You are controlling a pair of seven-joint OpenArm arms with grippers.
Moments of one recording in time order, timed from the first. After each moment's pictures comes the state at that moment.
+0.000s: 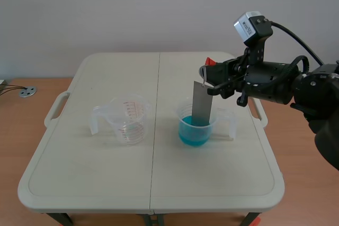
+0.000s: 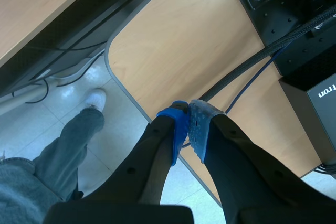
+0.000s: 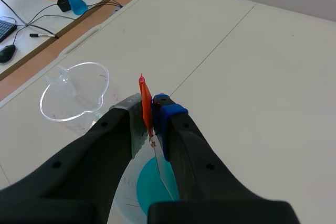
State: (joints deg) left arm 69.8 -39.1 -5.2 98.6 -8.6 -18.5 5.3; right arm 8.6 12.5 -1.7 75.5 21.3 45.1 -16.0
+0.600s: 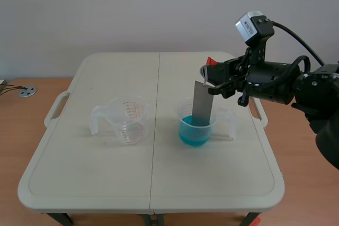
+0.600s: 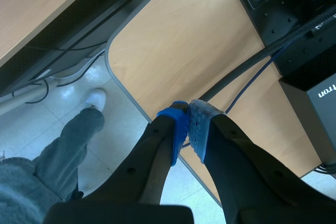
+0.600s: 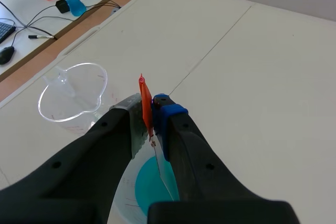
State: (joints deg) left arm 69.8 -39.1 -5.2 98.6 -8.6 -18.5 5.3; right arm 8.6 12.5 -0.9 75.5 21.8 45.1 -16.2
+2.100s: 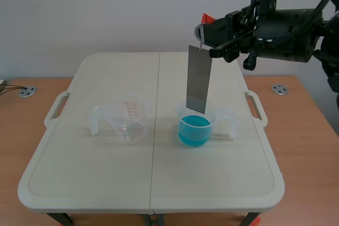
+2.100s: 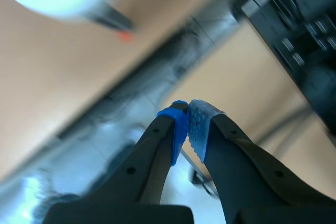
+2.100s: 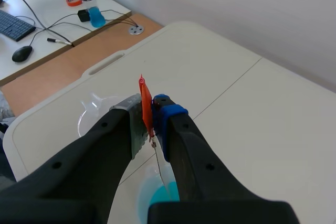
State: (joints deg) left arm 61.8 -41.0 -8.1 108.0 -8.0 -15.7 9.5; right arm 8.1 12.6 1.1 96.1 32.6 45.1 -33.9
